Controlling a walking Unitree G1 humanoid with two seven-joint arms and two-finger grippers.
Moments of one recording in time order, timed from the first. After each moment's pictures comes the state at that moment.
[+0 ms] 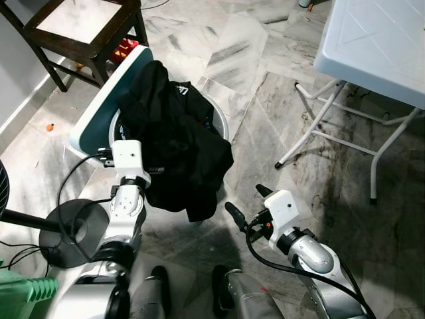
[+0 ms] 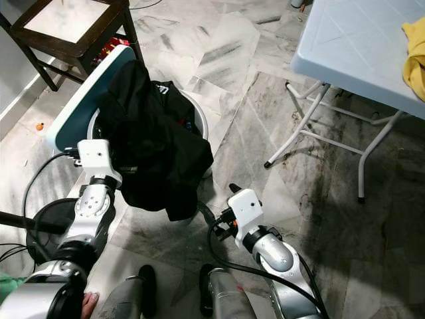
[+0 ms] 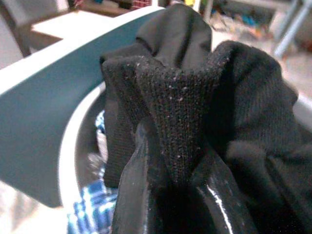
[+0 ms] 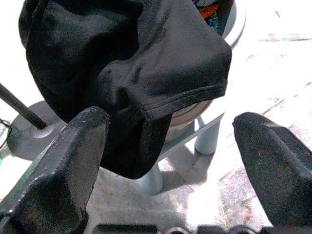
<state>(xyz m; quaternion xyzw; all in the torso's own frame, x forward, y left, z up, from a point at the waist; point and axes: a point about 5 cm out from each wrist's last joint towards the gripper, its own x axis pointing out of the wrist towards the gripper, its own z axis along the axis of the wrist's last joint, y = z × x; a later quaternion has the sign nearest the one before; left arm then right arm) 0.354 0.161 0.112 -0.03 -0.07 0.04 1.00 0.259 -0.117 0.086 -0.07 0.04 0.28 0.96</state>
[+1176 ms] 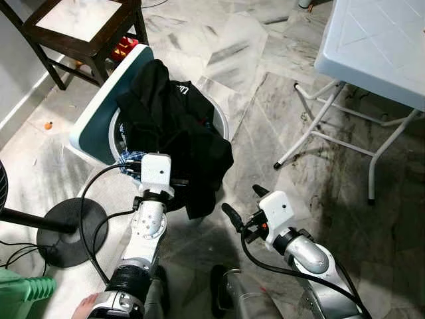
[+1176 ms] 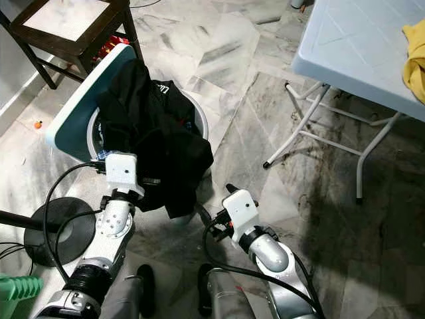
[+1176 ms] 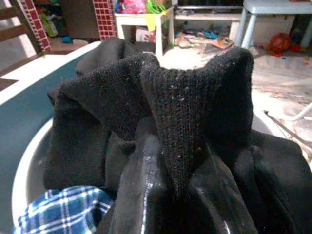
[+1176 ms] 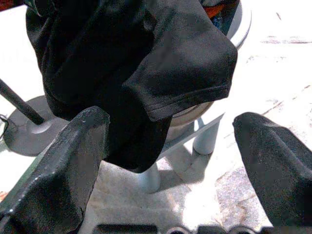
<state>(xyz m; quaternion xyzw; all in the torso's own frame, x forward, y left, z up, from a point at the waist) 0.323 0.113 0.107 0.06 -0.12 -0.02 0.99 0.259 -0.111 0.085 -0.08 0.04 0.28 0.96</state>
